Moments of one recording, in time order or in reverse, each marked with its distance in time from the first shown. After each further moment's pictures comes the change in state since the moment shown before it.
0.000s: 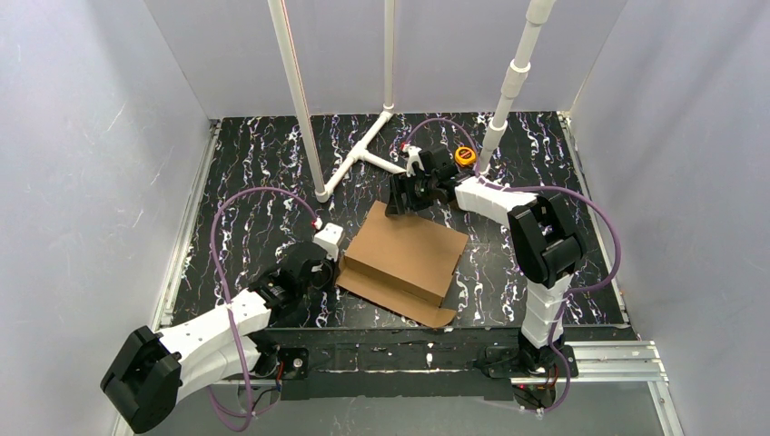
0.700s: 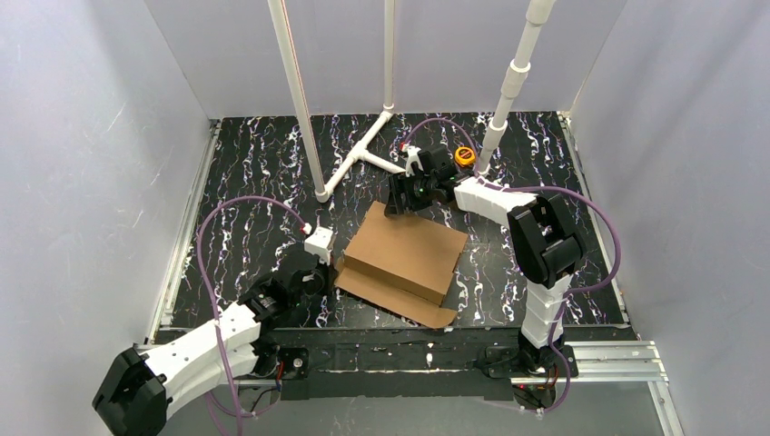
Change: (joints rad) left arm -0.015 -0.159 -0.064 -0.010 -0.024 -0.074; right arm 0.000 0.000 0.000 0.006 0.007 0.008
